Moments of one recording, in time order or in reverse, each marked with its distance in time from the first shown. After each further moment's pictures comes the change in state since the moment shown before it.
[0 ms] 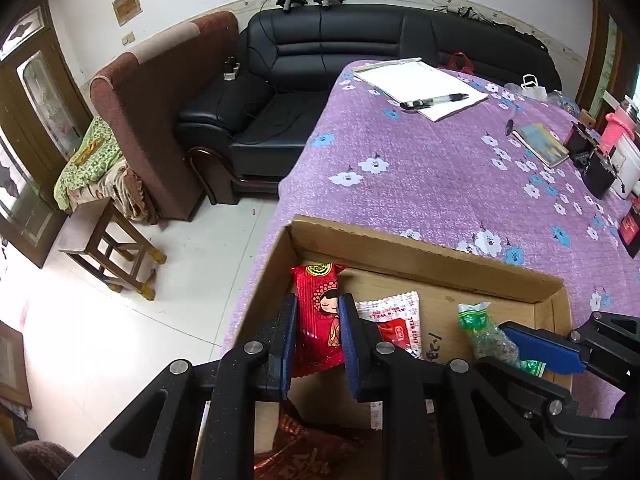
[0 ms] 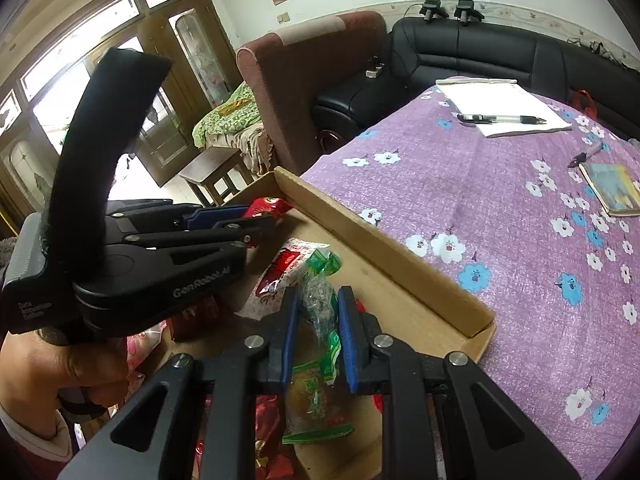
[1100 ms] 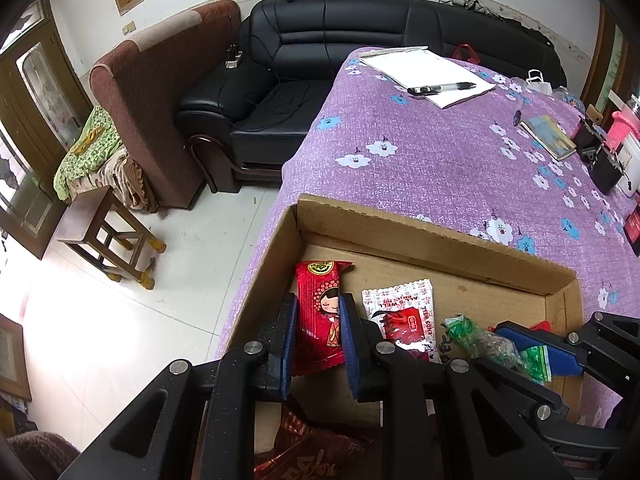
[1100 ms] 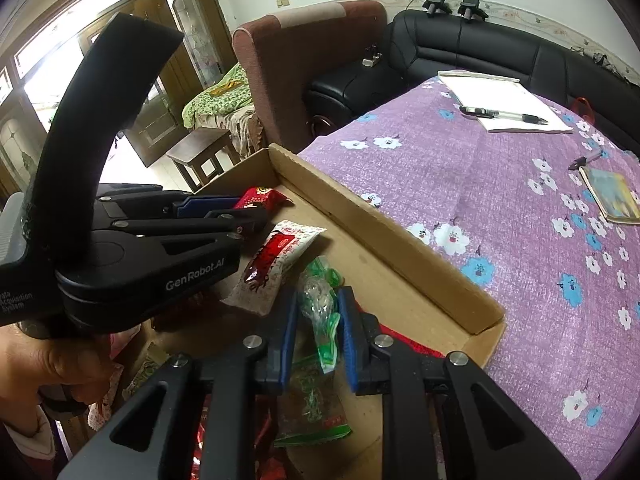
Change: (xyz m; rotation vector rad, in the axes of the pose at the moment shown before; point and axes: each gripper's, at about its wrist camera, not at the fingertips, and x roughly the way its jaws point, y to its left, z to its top) left arm 0.010 0.003 -0.003 -0.015 0.038 0.007; right arm 0.016 0.004 -0.004 -0.039 0.054 -0.062
